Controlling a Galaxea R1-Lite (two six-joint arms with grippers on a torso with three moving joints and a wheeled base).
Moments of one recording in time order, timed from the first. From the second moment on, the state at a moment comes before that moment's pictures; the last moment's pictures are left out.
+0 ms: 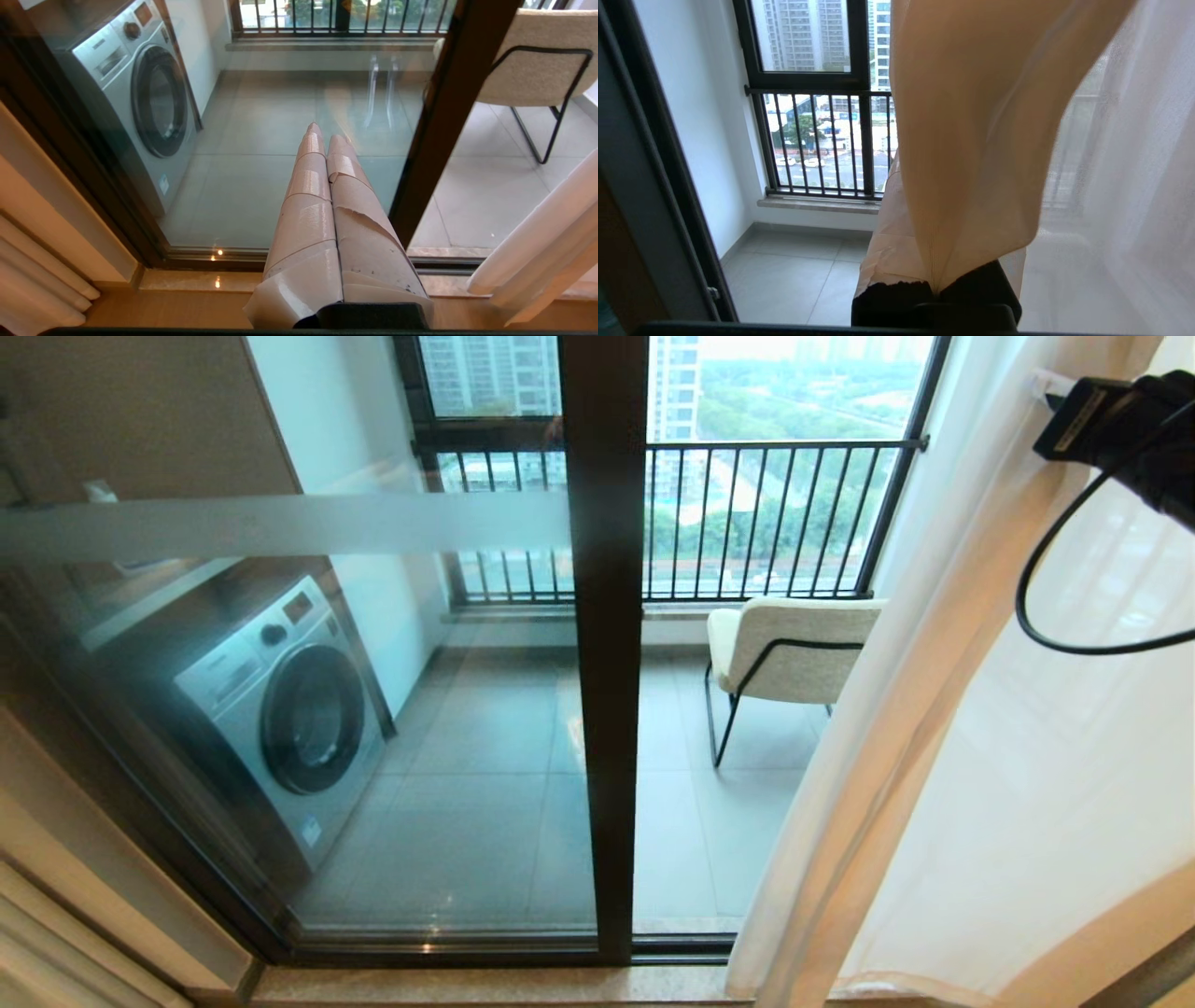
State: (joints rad) left arm 0.00 0.00 0.00 0.00 0.02 0.00; right arm 0.01 1.68 -1.34 -0.75 0.10 0.04
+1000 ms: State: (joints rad) left arm 0.00 0.00 0.00 0.00 0.02 0.00; right arm 0.01 1.68 -1.34 -0.75 0.10 0.04
